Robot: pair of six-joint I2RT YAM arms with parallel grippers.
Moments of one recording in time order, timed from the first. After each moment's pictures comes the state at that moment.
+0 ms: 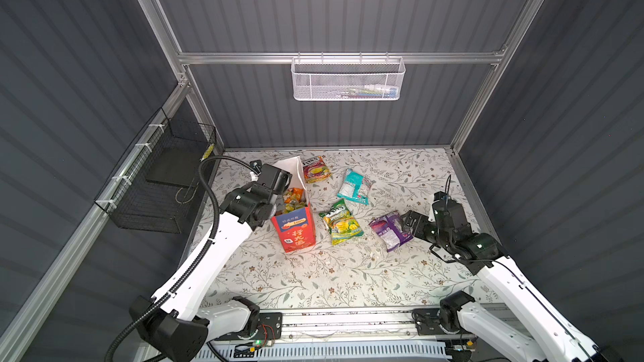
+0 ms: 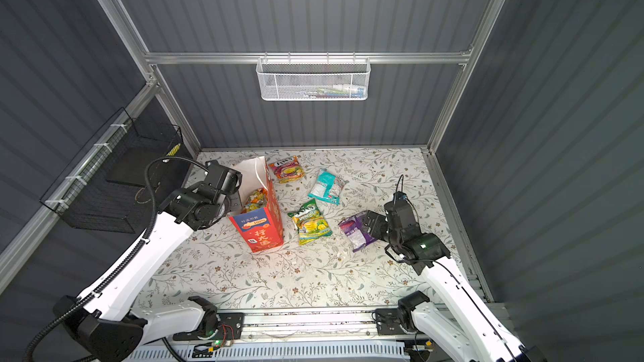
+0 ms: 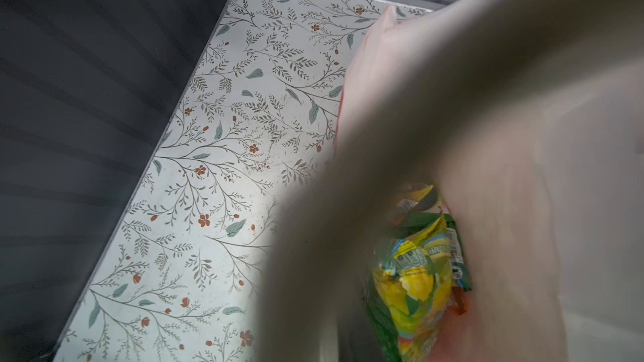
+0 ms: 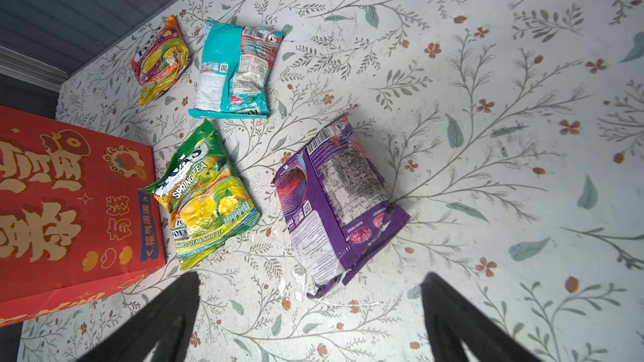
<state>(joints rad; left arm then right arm) -0.51 1.24 1.32 -1.07 -0.50 -0.58 0.38 0.82 0.75 -0.70 0.06 0.66</state>
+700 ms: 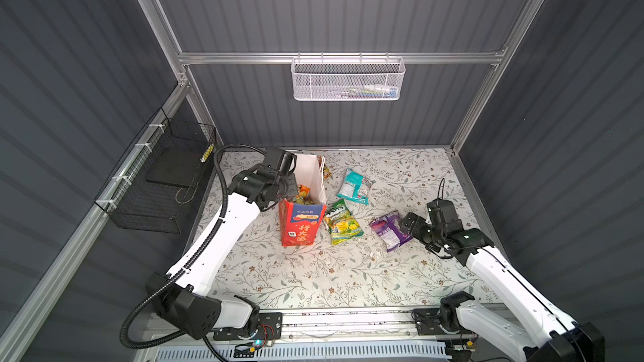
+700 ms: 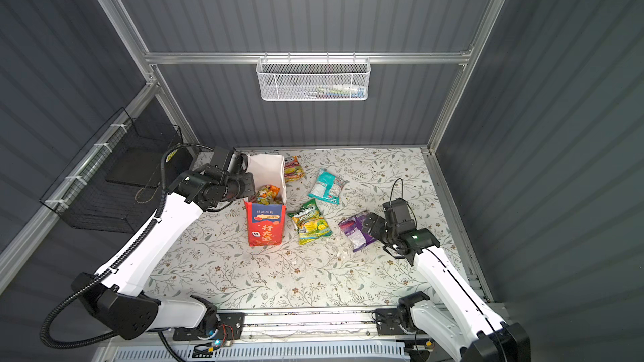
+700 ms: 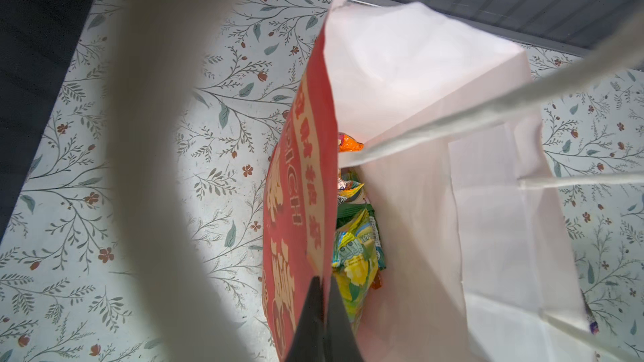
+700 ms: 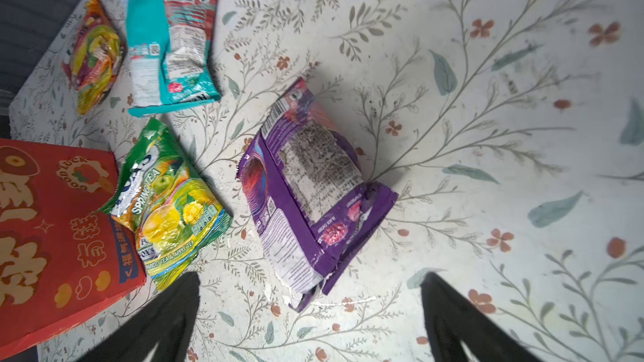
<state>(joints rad) -0.48 1.38 1.51 -1.02 -0.22 -0.52 0.29 0.97 0.65 -0.62 -0.03 0.78</state>
